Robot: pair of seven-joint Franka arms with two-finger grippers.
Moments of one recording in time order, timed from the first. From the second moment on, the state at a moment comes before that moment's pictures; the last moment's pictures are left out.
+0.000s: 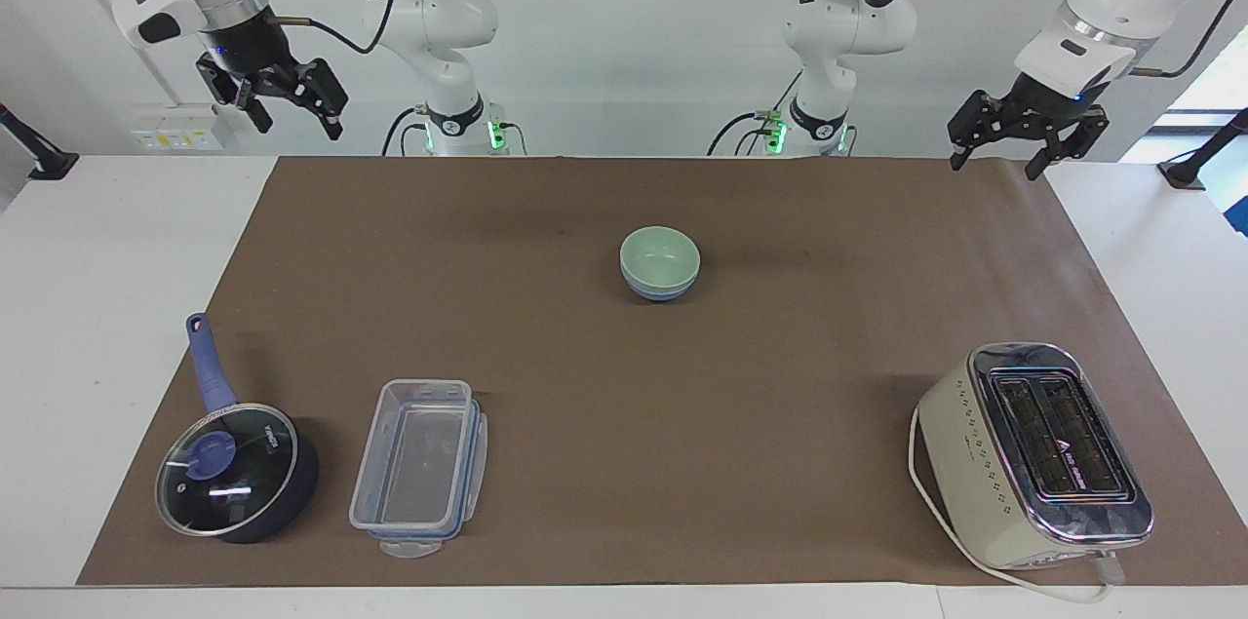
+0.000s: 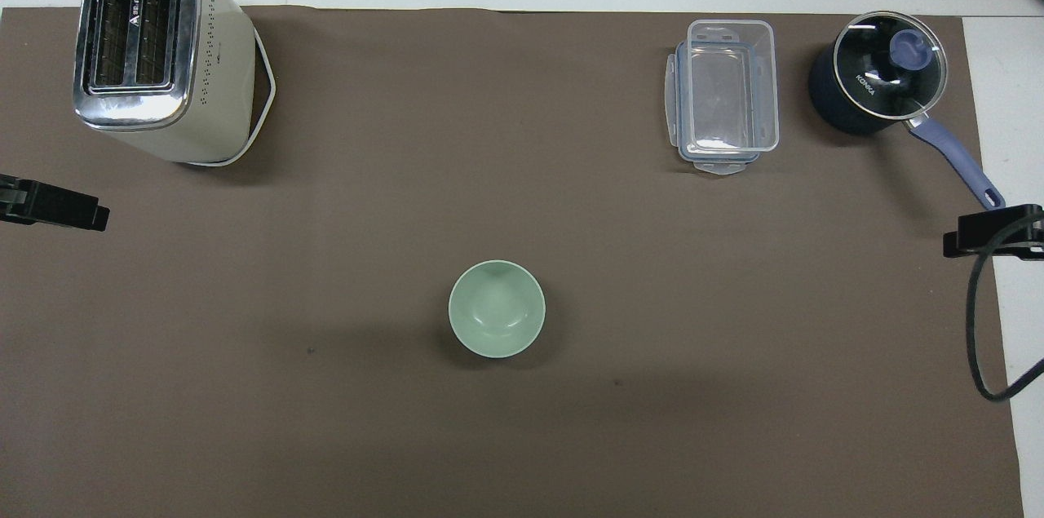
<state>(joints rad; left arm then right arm) -0.10 -0.04 0.06 -1.56 -0.03 1.51 0.17 0.00 -0.12 -0.08 -1.62 0.01 1.47 0.11</state>
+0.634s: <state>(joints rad) -0.10 -0.04 0.06 -1.56 -0.03 1.51 0.17 -0.02 -0.09 -0.03 -1.57 -0.01 1.45 0.05</state>
